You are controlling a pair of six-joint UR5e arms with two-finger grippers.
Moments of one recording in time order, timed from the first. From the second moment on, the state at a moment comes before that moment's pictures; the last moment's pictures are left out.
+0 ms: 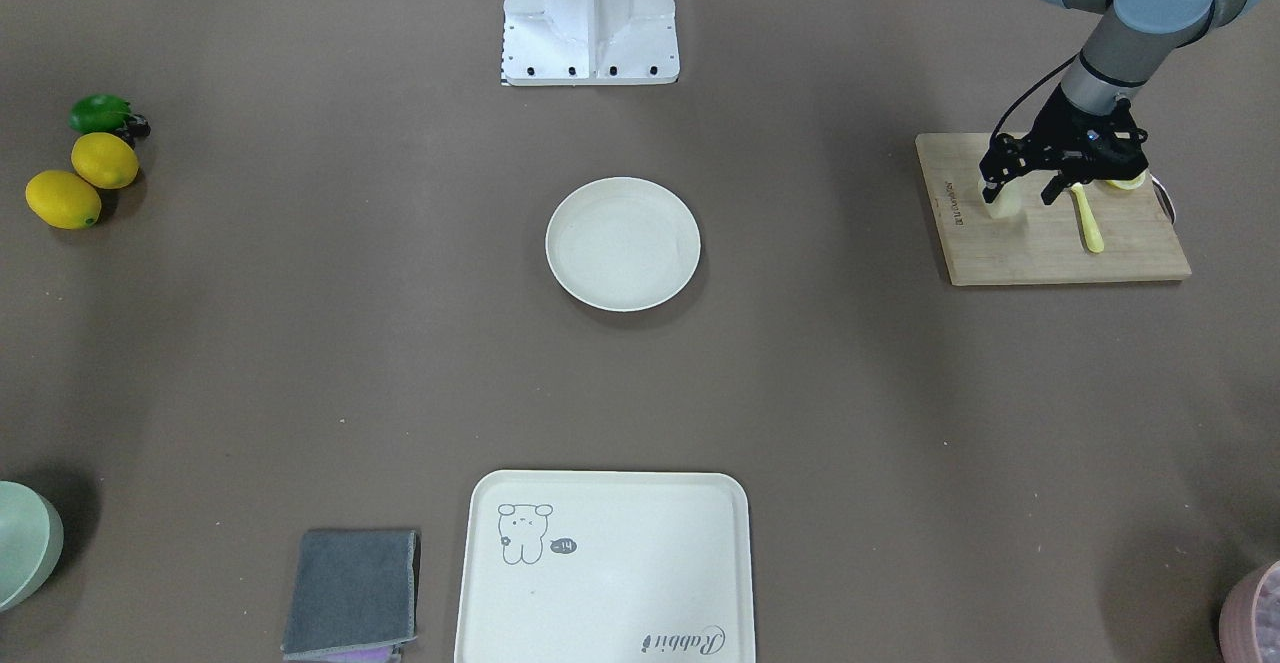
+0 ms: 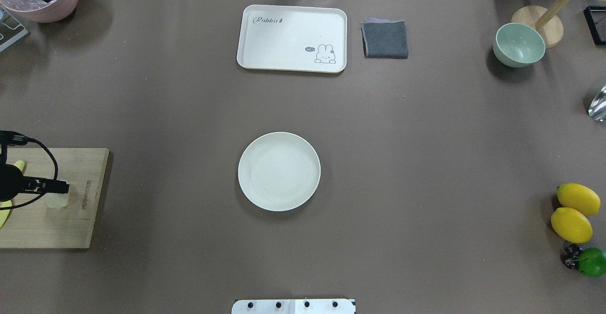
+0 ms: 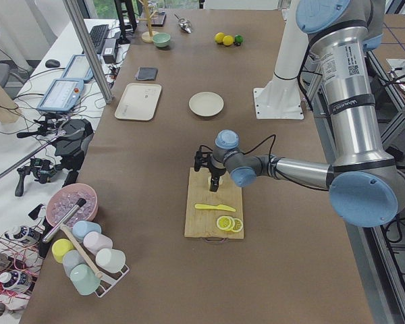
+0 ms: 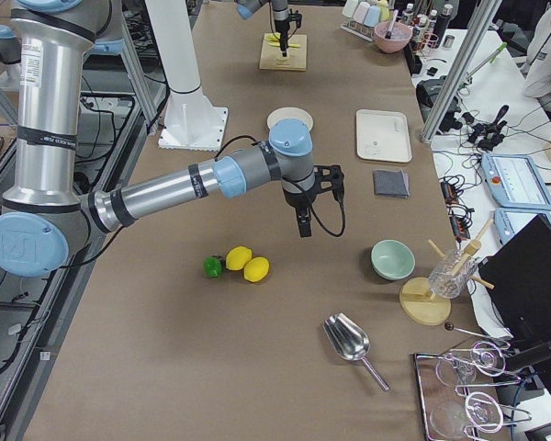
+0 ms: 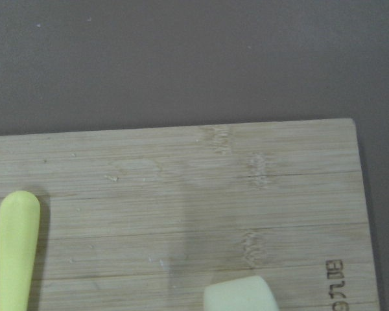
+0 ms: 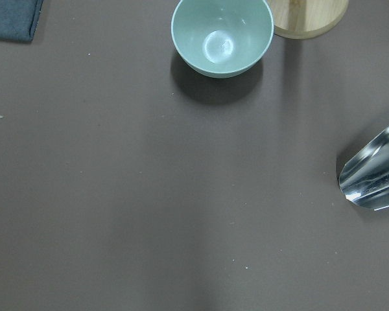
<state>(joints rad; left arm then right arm) -0.71 -1.29 -1.84 -2.35 -1.92 -1.01 1.39 -1.71 2.05 -1.48 2.32 0.34</state>
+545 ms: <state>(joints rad) -0.68 -1.30 -1.84 -2.37 -1.92 -1.01 1.39 -1.71 2.05 -1.48 2.32 0.34</state>
